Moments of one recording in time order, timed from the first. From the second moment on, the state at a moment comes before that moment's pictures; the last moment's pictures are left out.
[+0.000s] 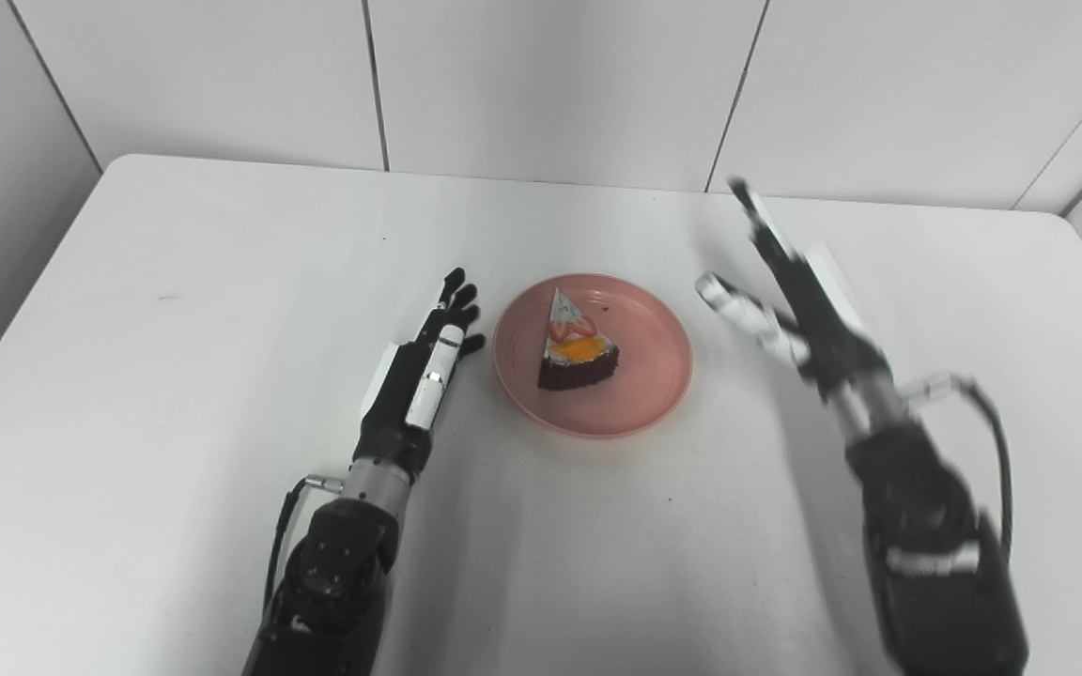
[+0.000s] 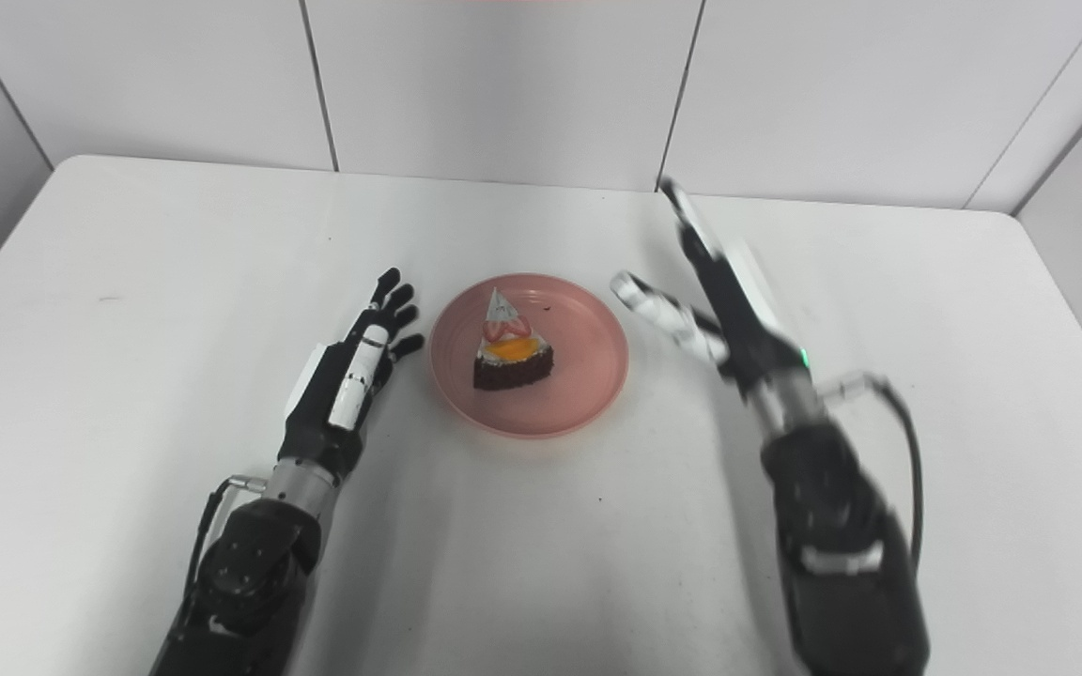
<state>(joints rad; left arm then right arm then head) -0.18 -0.01 -0.09 0.06 0.04 -0.01 -0.02 -0.27 -0.16 0.00 0.01 -0.38 -0.03 0.17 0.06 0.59</state>
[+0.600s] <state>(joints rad) -0.11 -0.02 -0.09 0.02 0.06 -0.10 0.00 -0.20 -0.09 -0.01 0.14 -0.26 -0.39 -0.07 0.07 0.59</state>
